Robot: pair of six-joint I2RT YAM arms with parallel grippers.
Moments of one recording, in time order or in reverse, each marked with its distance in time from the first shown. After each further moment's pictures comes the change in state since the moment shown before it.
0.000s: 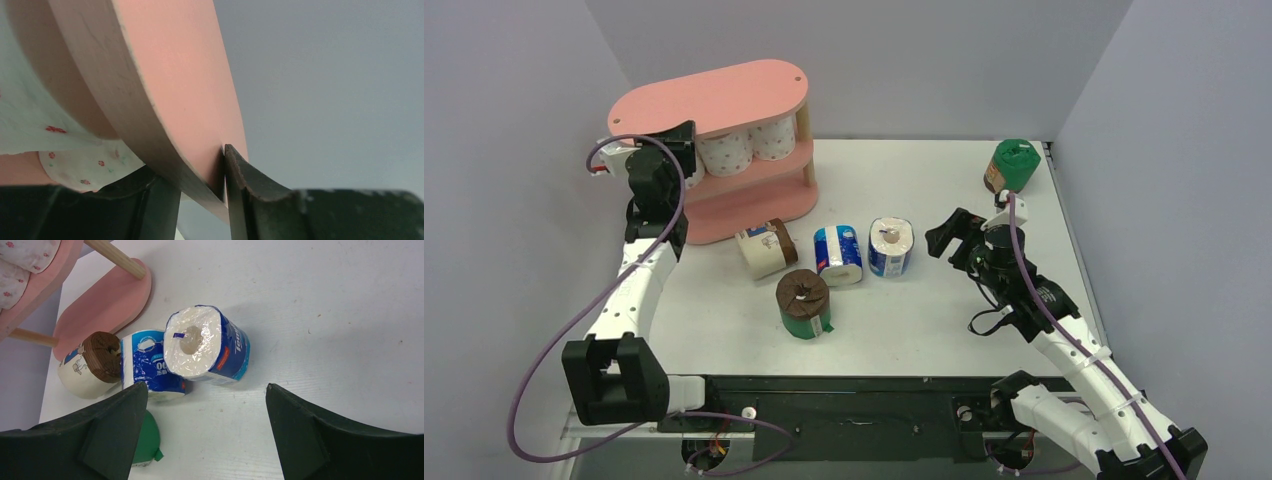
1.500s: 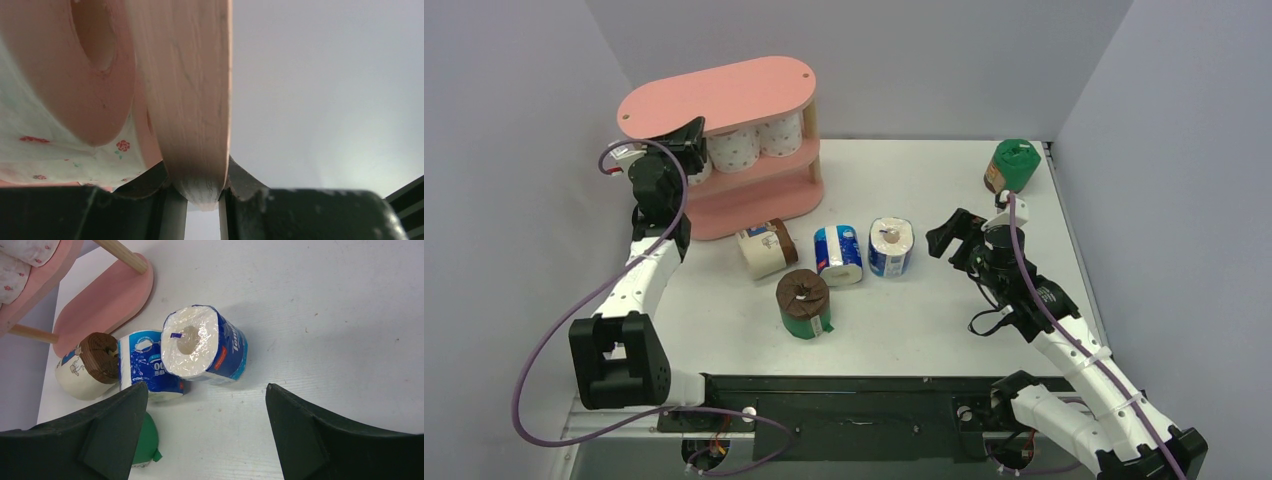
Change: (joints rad) left arm 0.023 0.076 -0.081 0.266 0.192 -0.231; right arm -0.001 0.000 -0.001 -0.006 0.013 0.003
